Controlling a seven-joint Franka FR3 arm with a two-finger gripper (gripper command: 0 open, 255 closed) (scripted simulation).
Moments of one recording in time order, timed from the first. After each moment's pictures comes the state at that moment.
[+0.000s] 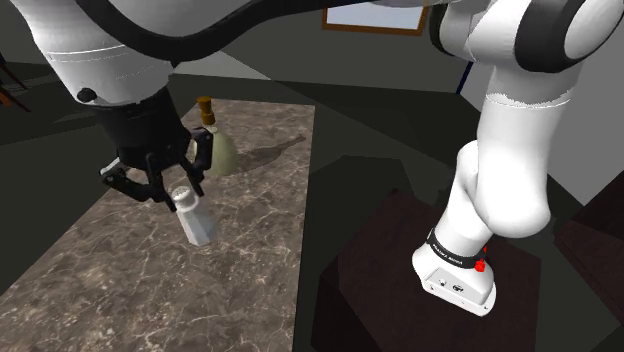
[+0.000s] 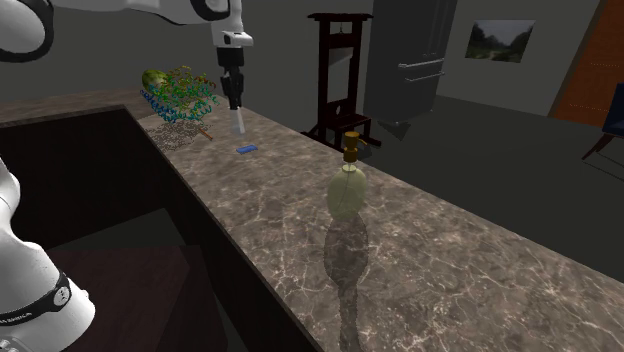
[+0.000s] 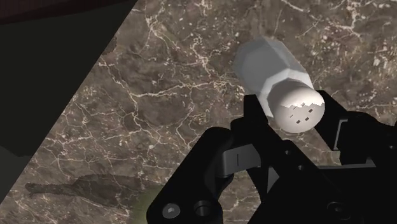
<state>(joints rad) 0.50 0.23 0.47 -1.48 -0.14 1.61 1.11</state>
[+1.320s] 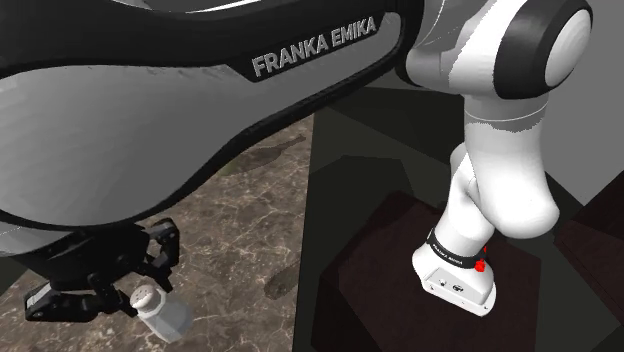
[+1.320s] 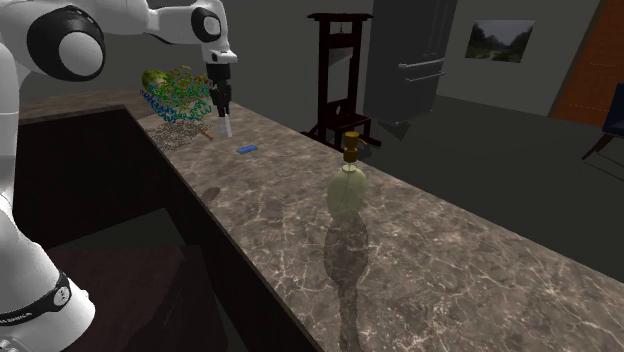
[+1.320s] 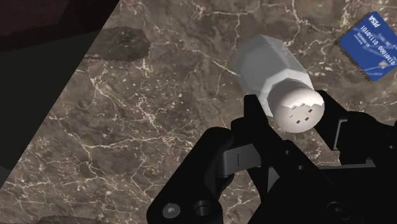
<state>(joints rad) 0.69 0.43 0.52 -1.37 -0.23 1.65 1.33</state>
